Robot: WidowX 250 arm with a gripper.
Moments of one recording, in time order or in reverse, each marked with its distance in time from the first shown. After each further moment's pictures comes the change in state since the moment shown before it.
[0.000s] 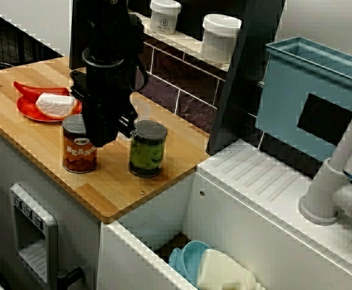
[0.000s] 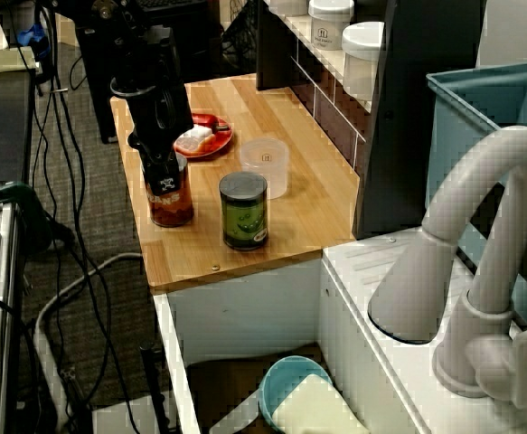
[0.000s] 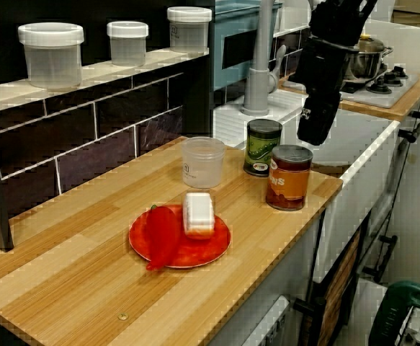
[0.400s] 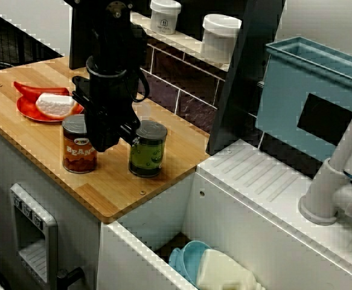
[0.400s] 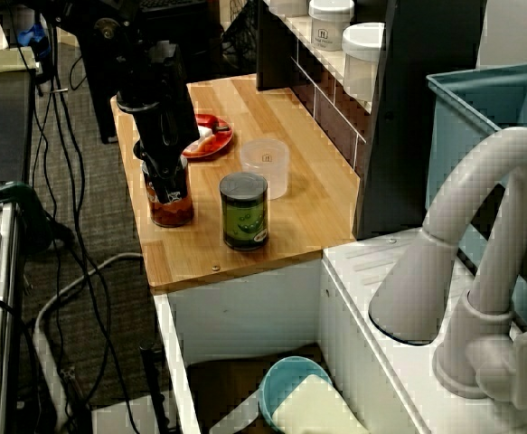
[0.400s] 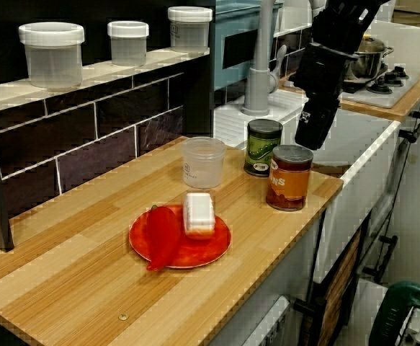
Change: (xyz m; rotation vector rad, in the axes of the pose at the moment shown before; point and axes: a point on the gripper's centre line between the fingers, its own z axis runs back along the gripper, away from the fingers) arm 0.002 -0.006 -0.006 0.064 -0.018 -0.013
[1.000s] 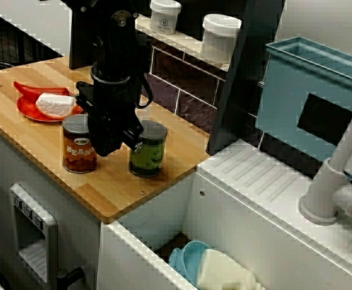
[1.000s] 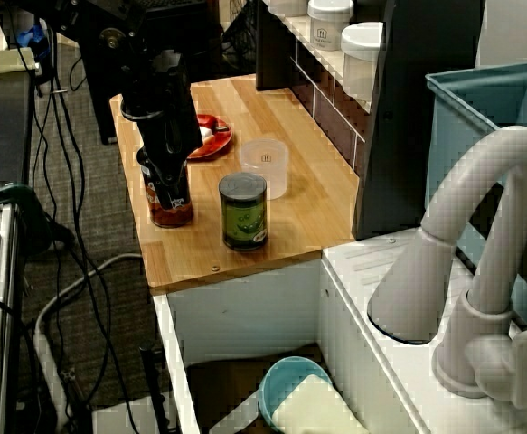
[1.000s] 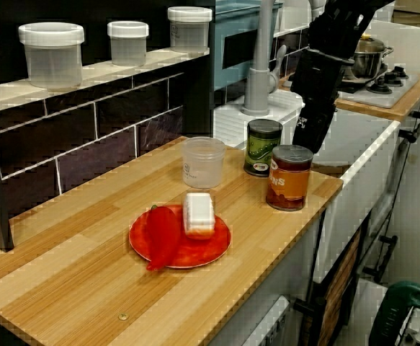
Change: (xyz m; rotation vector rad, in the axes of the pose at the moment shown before) arm 0.002 -0.001 -0.006 -0.001 0.008 0.006
